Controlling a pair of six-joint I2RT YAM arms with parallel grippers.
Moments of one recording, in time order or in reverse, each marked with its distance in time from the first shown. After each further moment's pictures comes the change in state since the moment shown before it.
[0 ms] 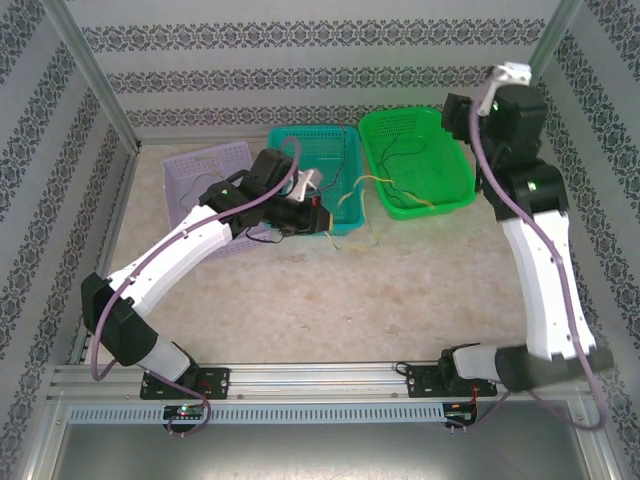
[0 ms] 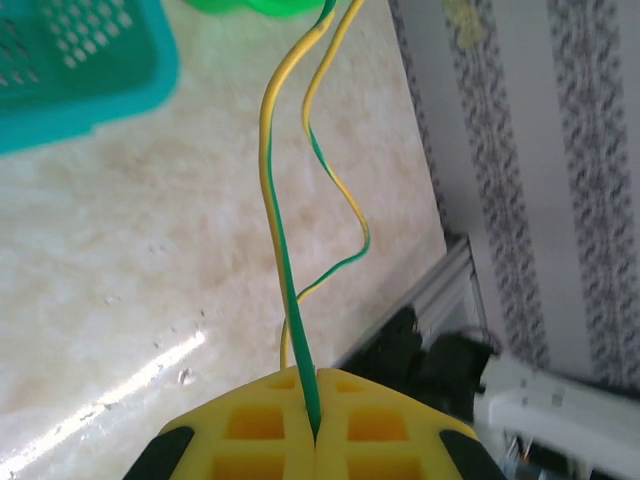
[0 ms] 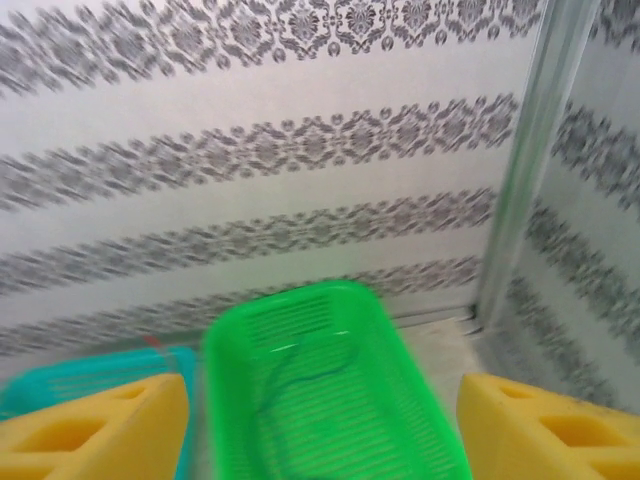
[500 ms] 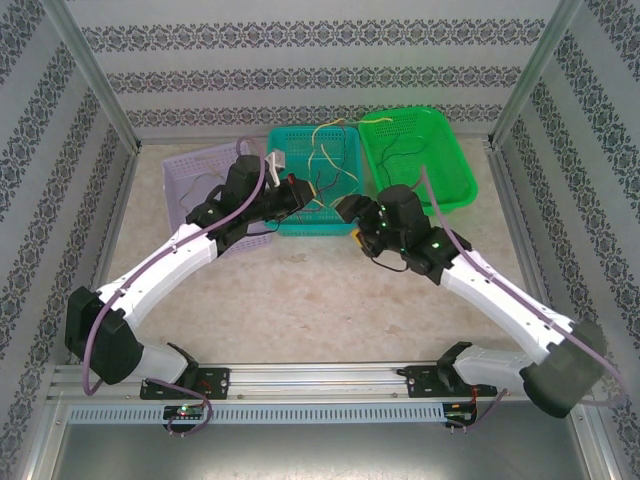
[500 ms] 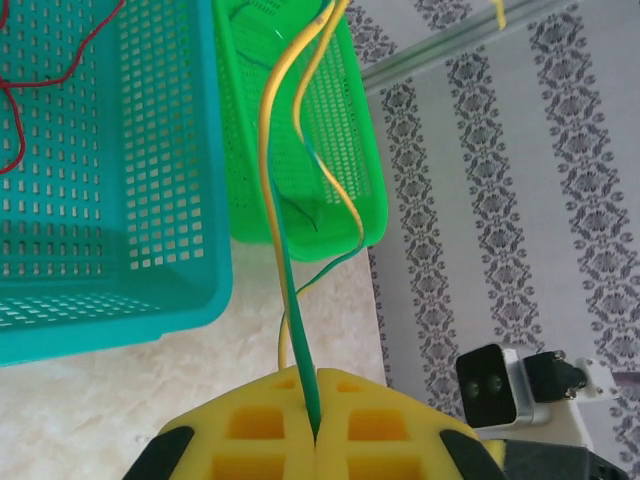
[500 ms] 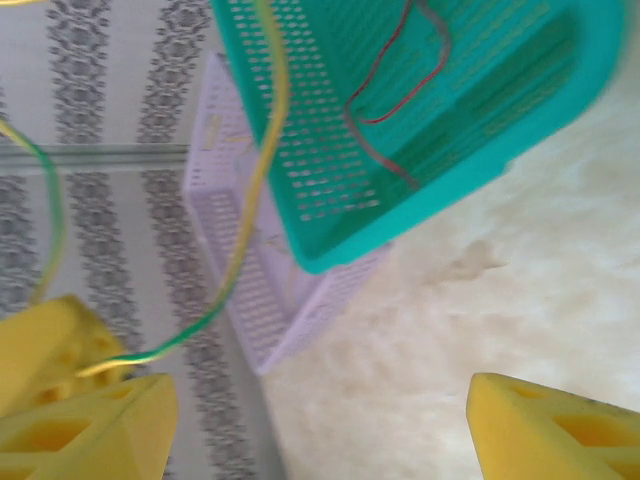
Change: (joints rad) left arm 0.065 -0.117 -0.285 0.519 -0.240 -0.301; right arm 0.448 -0.073 -0.729 0.337 -0.359 1.186
